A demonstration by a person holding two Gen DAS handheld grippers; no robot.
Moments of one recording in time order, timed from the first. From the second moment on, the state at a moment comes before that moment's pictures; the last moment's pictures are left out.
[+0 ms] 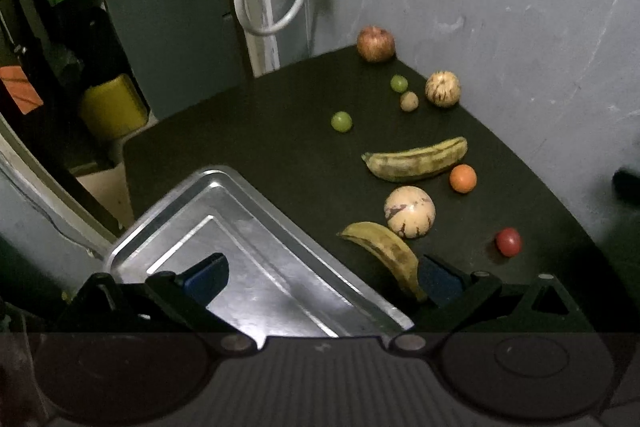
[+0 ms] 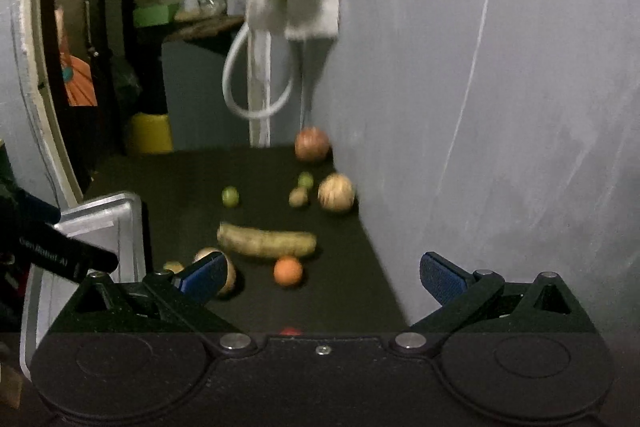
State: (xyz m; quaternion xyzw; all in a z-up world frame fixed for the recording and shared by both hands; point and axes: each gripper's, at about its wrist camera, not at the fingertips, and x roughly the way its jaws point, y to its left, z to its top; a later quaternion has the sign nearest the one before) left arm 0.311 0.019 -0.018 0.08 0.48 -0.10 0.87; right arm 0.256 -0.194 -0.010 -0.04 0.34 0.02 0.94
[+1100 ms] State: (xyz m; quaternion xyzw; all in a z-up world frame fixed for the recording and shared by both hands) left arm 0.343 -0.024 -0.100 -0.04 0.53 -0.10 0.84; right arm 0.278 -0.203 -0.116 0.00 0.40 0.06 0.91
